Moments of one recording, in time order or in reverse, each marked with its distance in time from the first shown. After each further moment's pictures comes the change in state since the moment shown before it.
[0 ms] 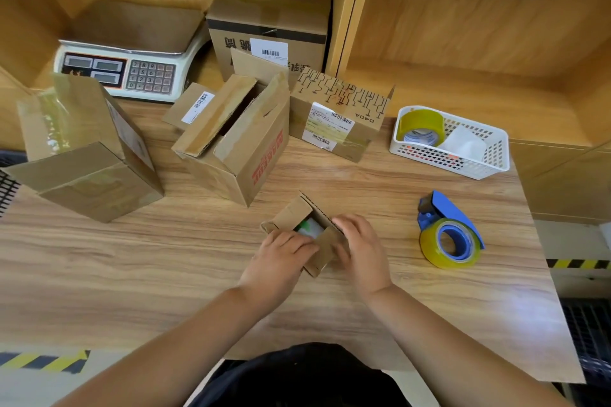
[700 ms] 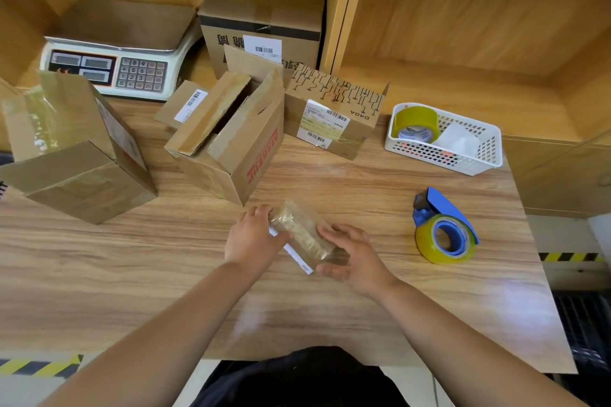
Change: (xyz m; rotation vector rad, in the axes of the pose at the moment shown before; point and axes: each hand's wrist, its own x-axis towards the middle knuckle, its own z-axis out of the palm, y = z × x) left_hand 0.027 -0.023 -0.018 -0.309 -0.159 -0.784; right_hand -0.006 0.009 -0.010 0.364 -0.490 0.271
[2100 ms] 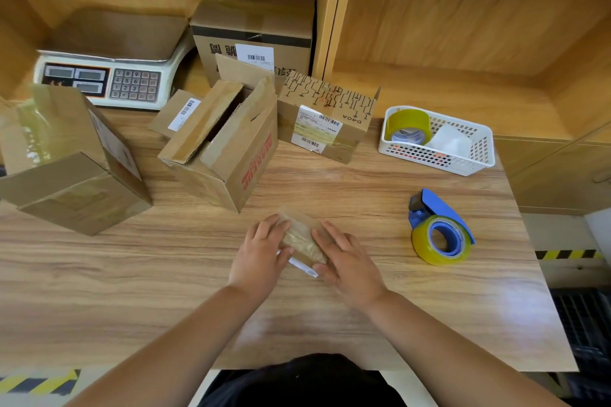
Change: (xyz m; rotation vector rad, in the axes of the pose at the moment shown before) left_hand -0.018 -0.008 0.021 0.051 0.028 0.289; right_hand -0.005 -0.002 0.011 -0.462 0.038 -0.108
